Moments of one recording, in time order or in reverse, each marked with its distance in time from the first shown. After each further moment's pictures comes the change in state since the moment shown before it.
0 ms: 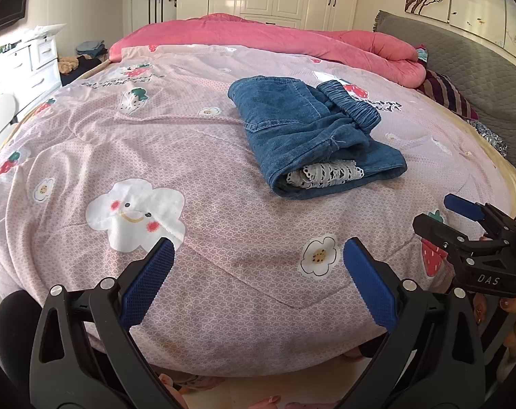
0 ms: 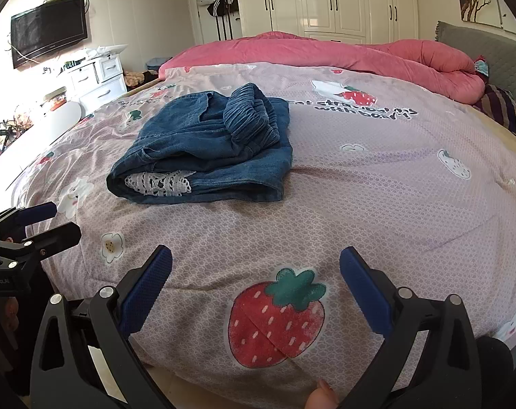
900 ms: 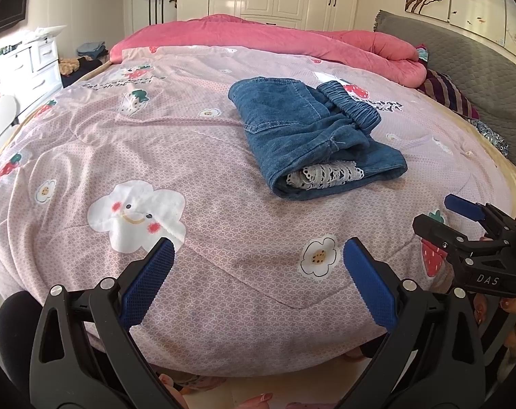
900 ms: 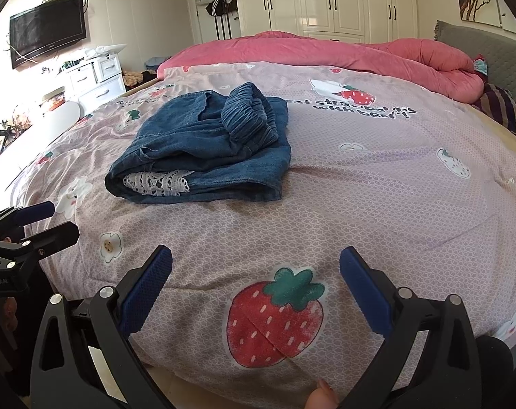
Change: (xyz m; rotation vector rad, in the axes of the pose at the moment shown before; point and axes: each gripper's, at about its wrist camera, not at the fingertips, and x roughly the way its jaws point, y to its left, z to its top) left arm -0.001 -0.001 0.000 0.005 -0.002 0.006; right arm 0.001 0.000 0.000 0.003 0.002 -0.005
